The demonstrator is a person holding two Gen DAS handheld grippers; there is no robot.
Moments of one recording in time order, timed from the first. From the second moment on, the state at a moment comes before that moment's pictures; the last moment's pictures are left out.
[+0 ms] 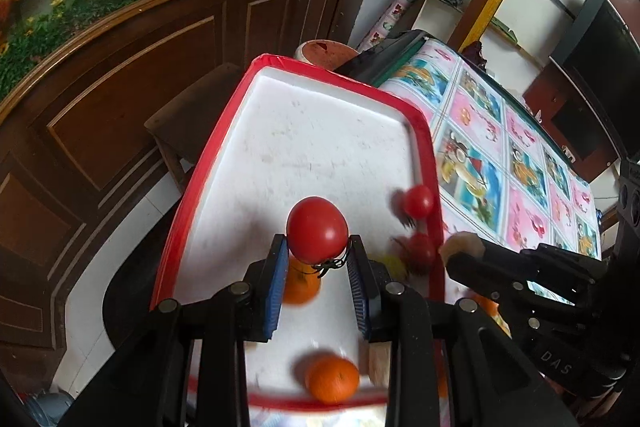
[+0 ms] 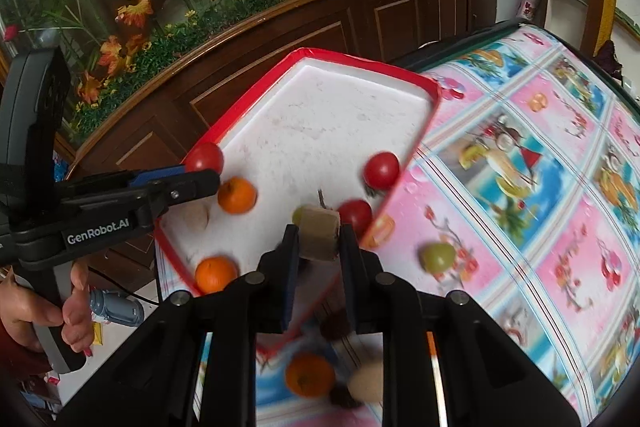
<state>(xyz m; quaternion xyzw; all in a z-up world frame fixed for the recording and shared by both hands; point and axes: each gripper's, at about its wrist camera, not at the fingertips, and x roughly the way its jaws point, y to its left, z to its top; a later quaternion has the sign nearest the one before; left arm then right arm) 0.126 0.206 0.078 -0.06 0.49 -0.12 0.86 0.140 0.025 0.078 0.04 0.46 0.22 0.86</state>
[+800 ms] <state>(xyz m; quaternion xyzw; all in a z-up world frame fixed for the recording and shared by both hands) 0.176 0.207 0.041 -0.05 0.53 -0.13 0.84 0.221 0.059 0.039 0.06 0.51 0.20 0.84</state>
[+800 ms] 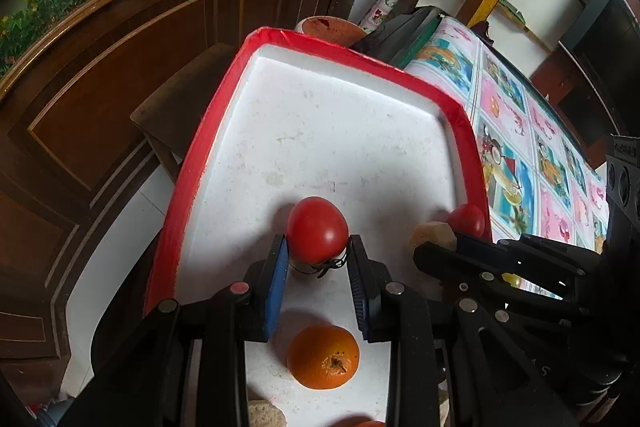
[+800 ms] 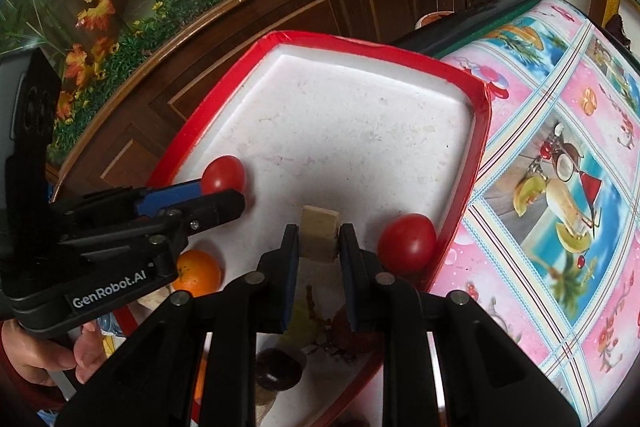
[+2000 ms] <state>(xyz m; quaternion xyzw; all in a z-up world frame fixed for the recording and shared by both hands) 0.126 0.184 0.073 -0.05 0.50 -0.10 0.86 0.169 0.022 0.072 0.05 0.47 0.18 0.86</state>
